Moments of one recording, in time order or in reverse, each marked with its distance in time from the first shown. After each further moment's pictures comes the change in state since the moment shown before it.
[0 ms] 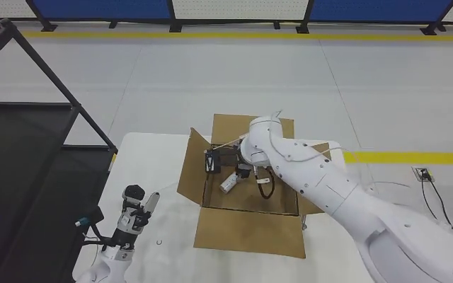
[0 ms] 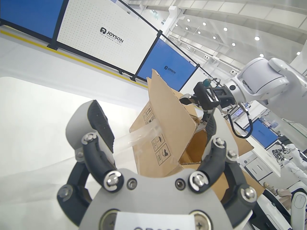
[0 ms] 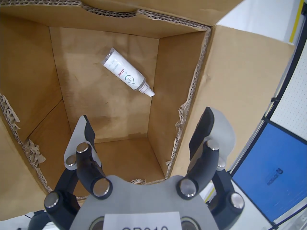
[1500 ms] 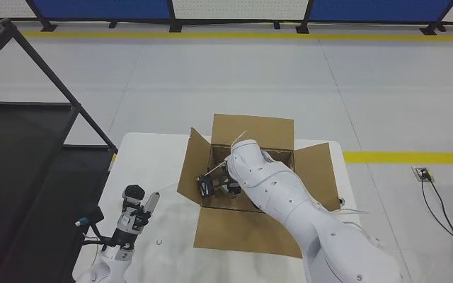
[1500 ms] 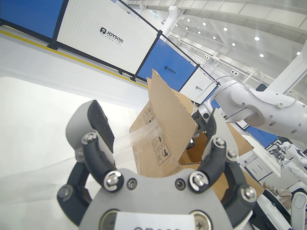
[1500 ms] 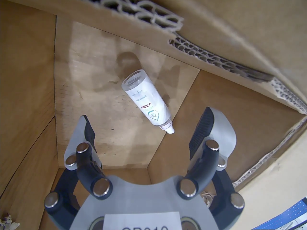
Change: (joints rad) left arm 0.000 0.000 0.000 0.000 0.000 0.000 0.000; right arm -0.081 -0.331 -0.050 0.579 -0.543 -0.095 -0.580
